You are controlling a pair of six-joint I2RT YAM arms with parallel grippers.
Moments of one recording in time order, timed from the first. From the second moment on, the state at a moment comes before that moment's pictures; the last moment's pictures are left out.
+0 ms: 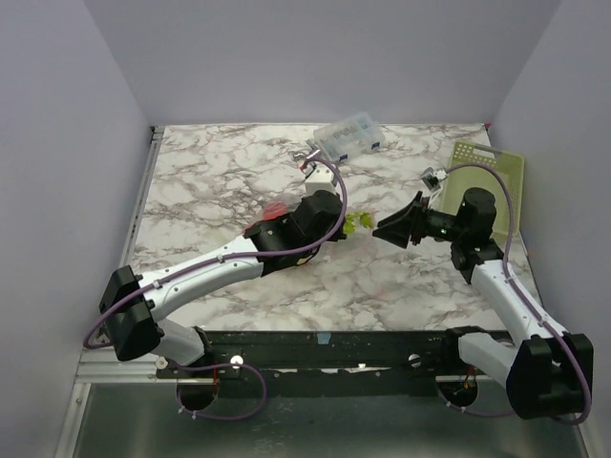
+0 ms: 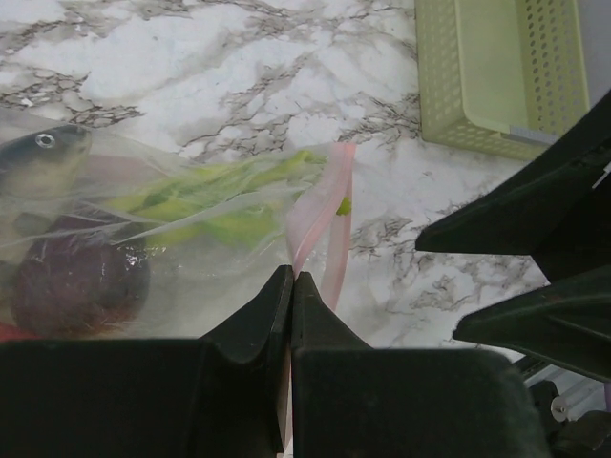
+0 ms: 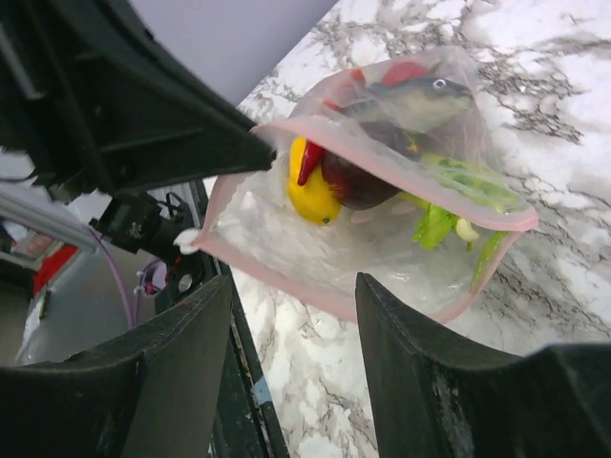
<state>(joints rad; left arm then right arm) -1.01 1.40 1.22 -0.31 -0.43 -0.66 0.09 1.03 0.62 0.22 -1.11 0.38</state>
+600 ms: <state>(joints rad) -1.08 1.55 1.34 -0.23 -0.43 -0.78 0.16 1.23 0.54 0.38 -0.92 0.56</state>
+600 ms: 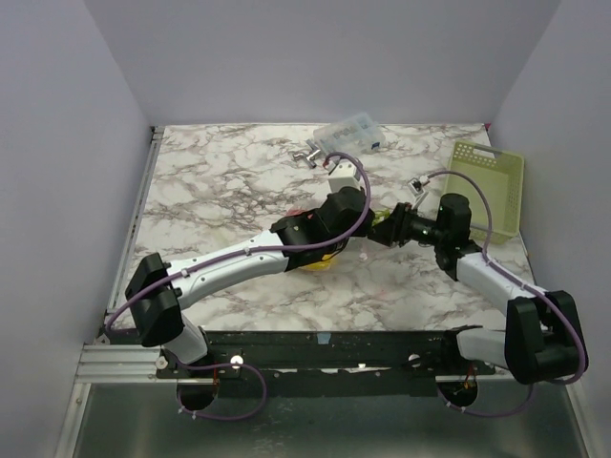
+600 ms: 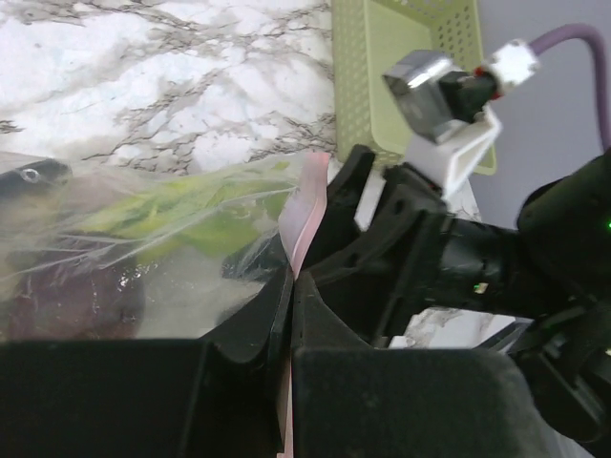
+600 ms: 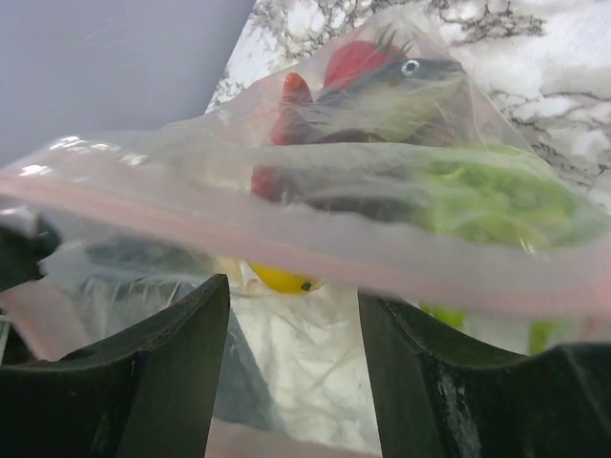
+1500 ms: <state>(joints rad) -1.06 1.54 1.06 0.06 -0.24 -0.65 0.25 1.59 0.69 0.29 -0.86 0.57</state>
